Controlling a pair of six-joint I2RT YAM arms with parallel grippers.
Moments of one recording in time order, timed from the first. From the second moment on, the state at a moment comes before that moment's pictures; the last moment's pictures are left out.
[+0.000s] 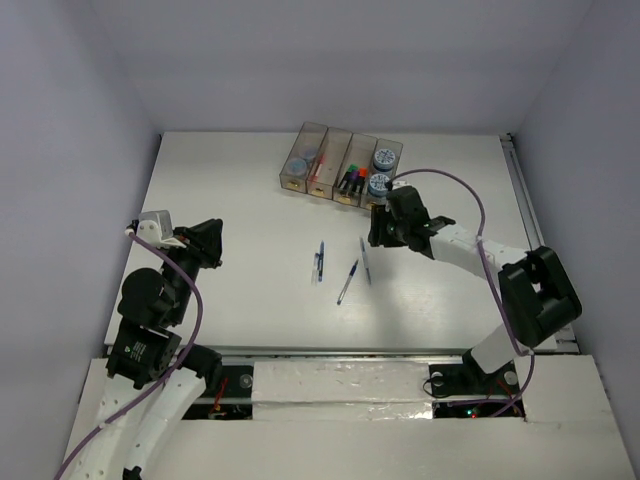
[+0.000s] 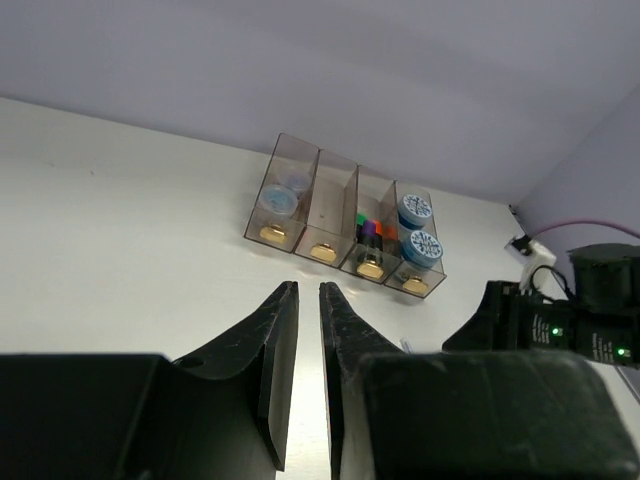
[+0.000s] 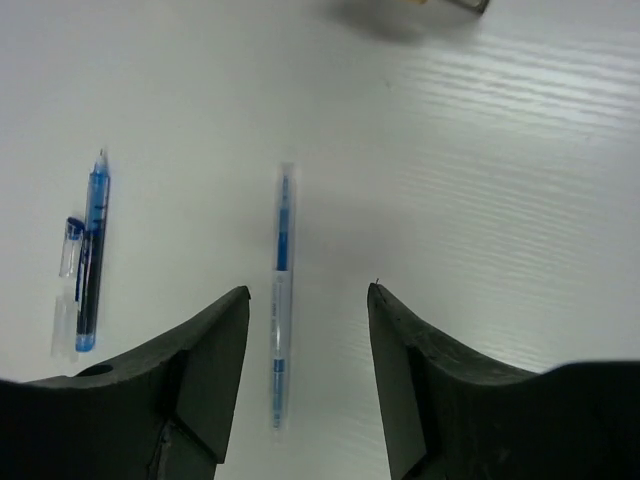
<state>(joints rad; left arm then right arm) -0.37 0.38 0.73 -0.27 -0.17 -0.38 0.50 1.57 0.96 -0.17 0.07 0.42</state>
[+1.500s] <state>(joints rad) -0.37 0.42 0.73 -0.27 -0.16 -0.38 0.62 1.71 1.34 -0.19 0.15 0.31</state>
